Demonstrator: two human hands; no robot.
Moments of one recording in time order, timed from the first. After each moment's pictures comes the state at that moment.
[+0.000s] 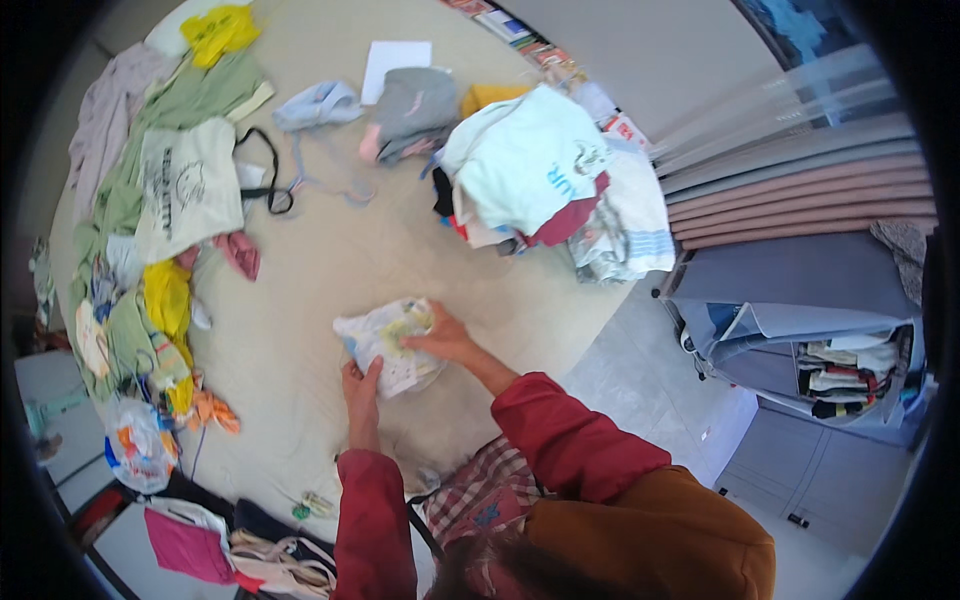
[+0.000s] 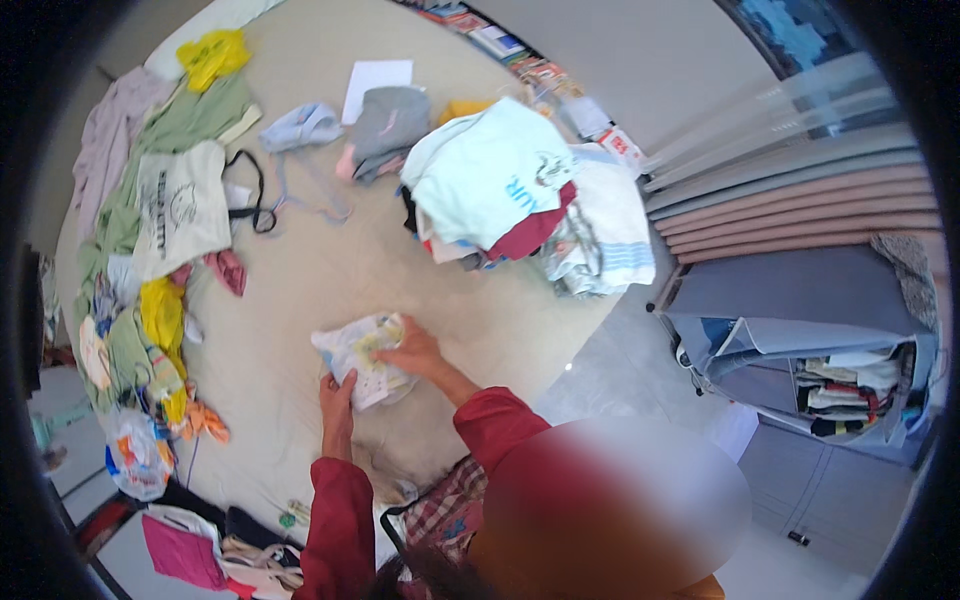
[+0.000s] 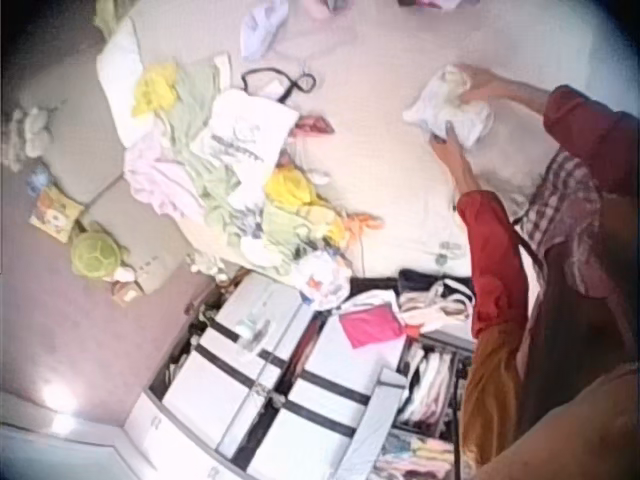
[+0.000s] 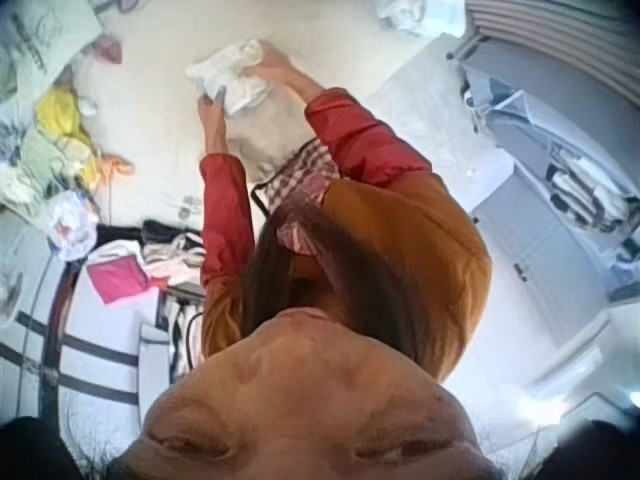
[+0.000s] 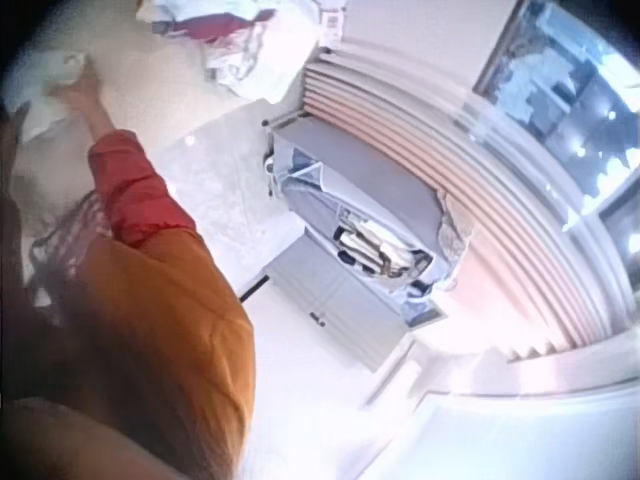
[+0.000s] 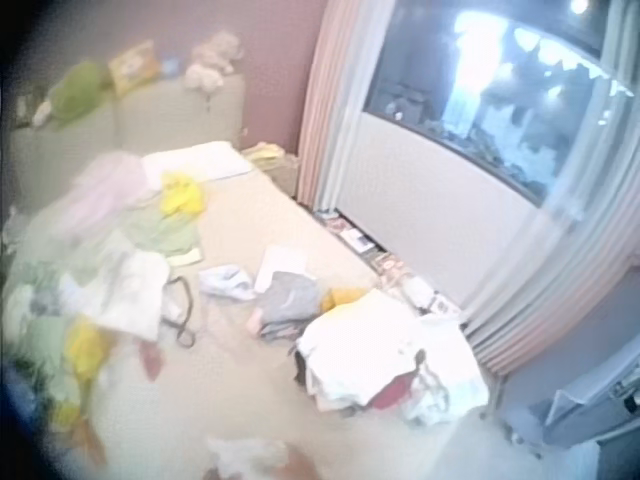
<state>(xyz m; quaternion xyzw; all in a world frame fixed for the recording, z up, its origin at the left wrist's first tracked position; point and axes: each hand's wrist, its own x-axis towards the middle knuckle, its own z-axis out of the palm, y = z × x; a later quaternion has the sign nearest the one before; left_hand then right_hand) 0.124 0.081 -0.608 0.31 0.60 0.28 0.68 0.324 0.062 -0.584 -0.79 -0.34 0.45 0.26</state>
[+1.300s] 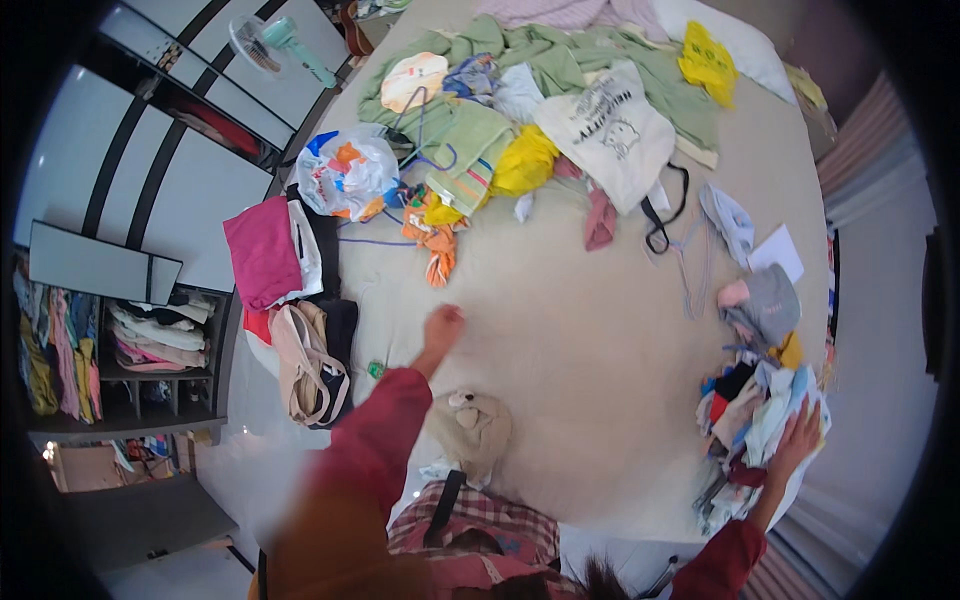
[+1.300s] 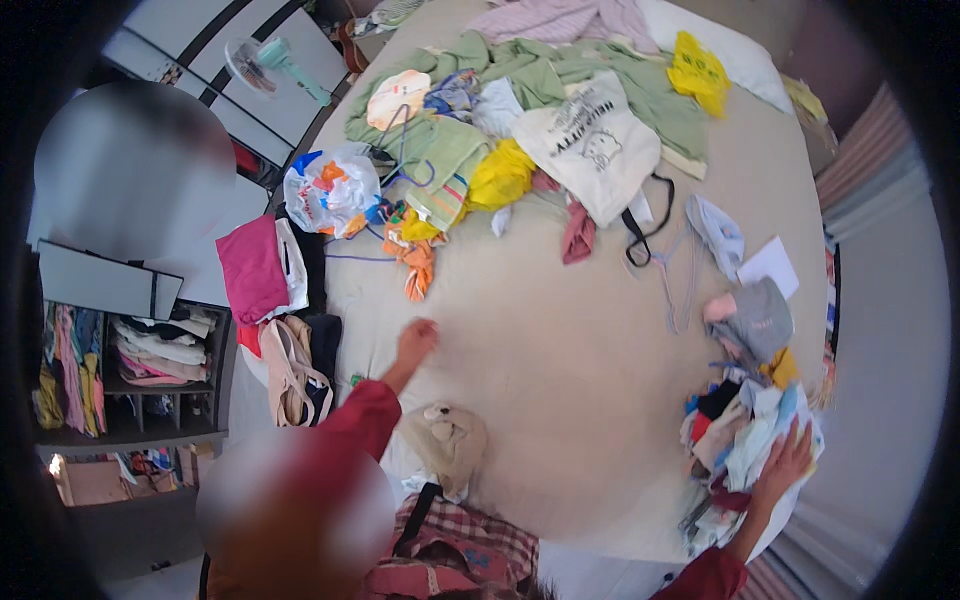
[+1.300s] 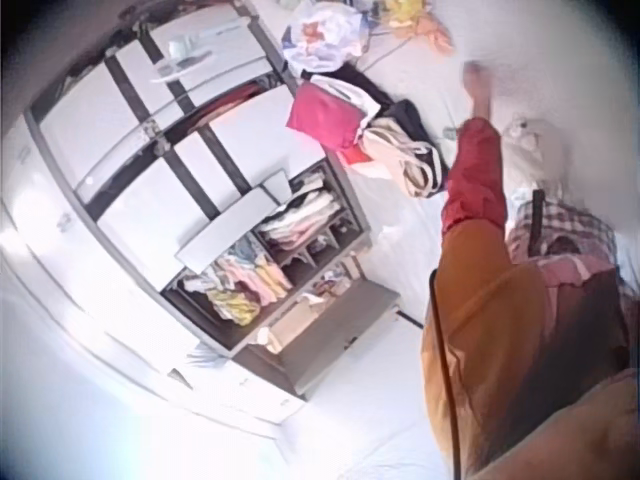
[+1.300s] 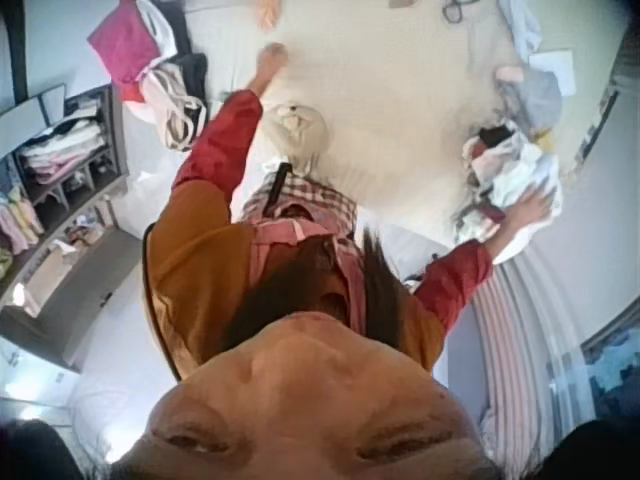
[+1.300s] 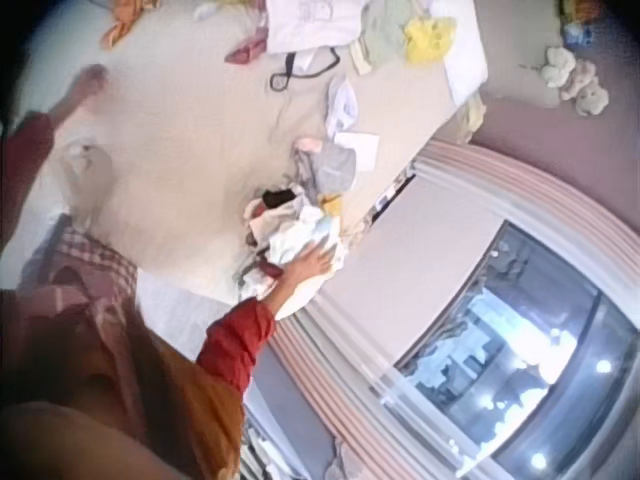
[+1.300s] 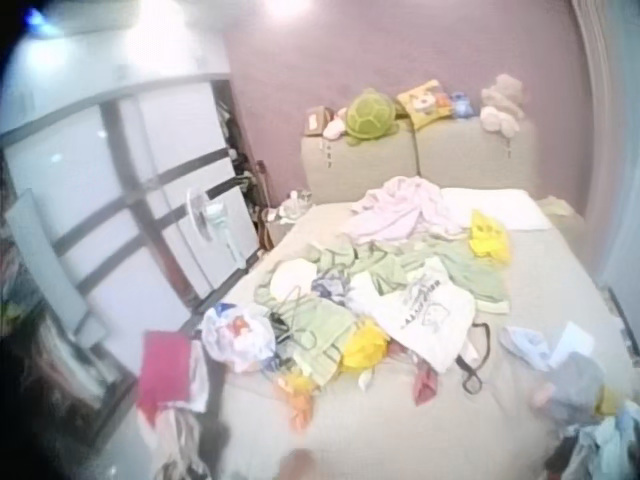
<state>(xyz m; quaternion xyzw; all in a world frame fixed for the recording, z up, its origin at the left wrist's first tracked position) -0.132 0.087 -0.639 0.42 0.81 0.33 0.25 0.587 0.165 -0.438 -0.68 -0.71 -0.16 0.07</state>
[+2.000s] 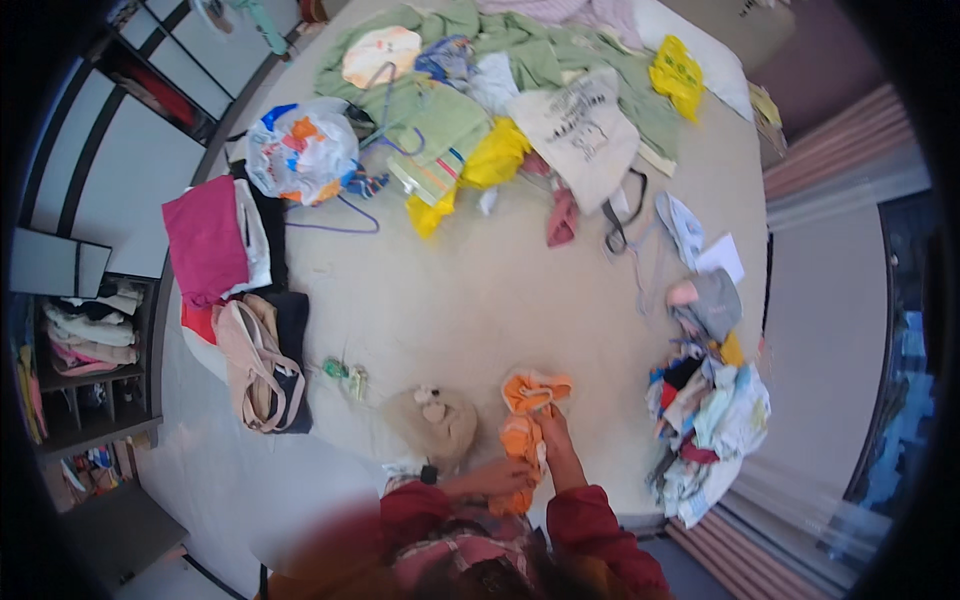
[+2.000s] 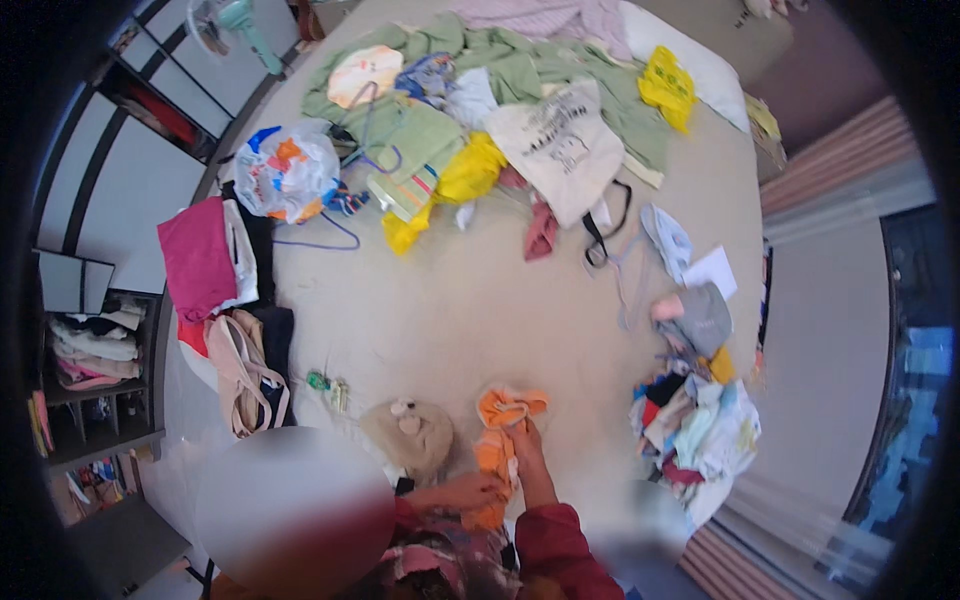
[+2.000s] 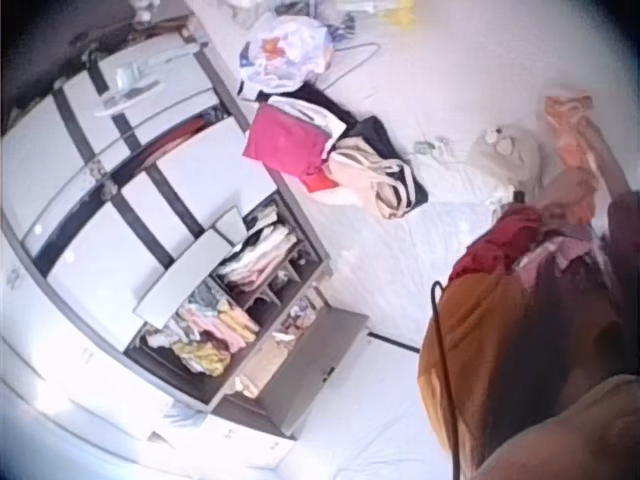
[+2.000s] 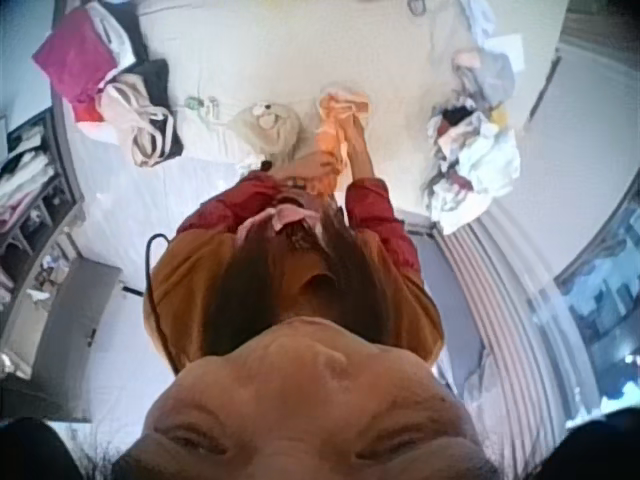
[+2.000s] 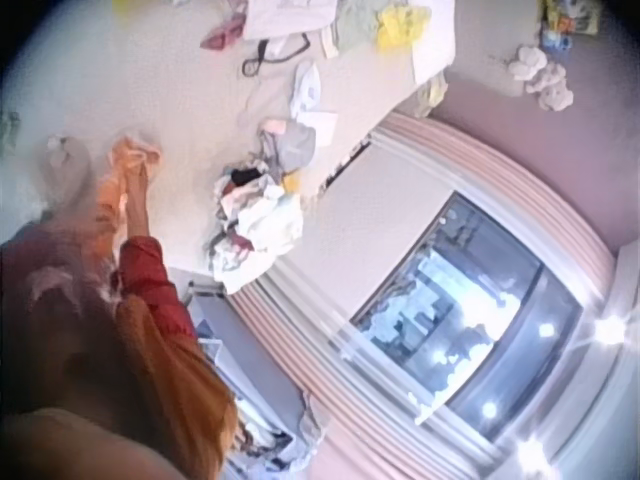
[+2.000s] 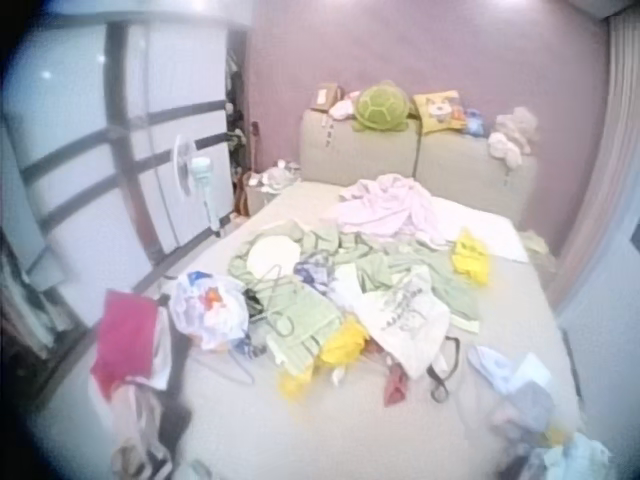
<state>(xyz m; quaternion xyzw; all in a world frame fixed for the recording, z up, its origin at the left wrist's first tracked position) 0.095 -0.044 -0.522 0.54 0.41 0.20 0.71 0.251 0.038 -0.583 -0.65 -0.20 0.70 0.21</state>
